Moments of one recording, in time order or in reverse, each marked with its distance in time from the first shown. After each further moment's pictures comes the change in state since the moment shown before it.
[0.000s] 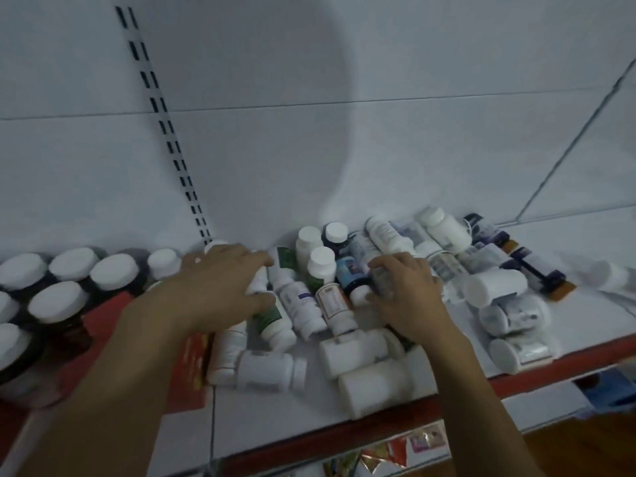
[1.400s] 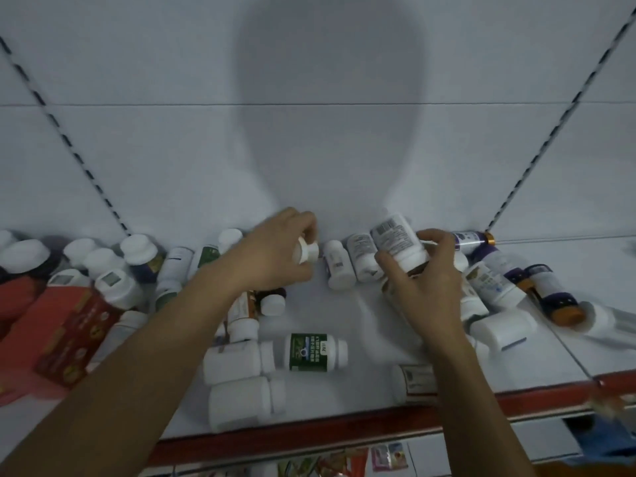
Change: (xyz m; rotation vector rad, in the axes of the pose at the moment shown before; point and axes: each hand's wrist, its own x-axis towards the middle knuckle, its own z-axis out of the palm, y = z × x) left_hand 0.120 0.166 0.011 -0.317 0.318 0.229; right_hand 0.034 0.140 -0.072 0.640 0.379 0.005
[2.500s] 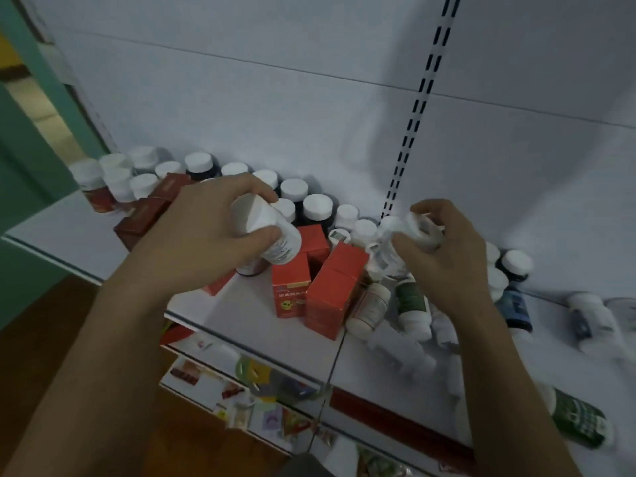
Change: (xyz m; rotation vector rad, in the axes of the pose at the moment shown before) left_hand -0.327 -0.141 -0.183 0.000 0.518 -0.549; right_hand -0.085 -0.215 0.240 0.090 -0.547 -0.256
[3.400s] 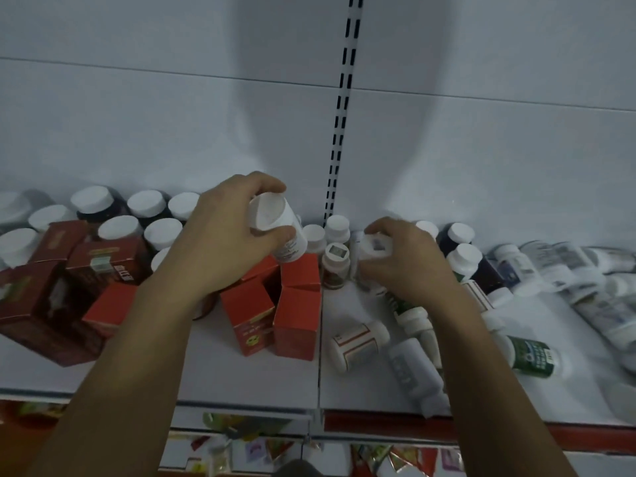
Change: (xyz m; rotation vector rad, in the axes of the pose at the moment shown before) left_hand 0.083 -0.006 0.067 -0.161 -0.061 0.234; right_hand 0.003 0.009 -0.003 -0.379 -0.147 0.261
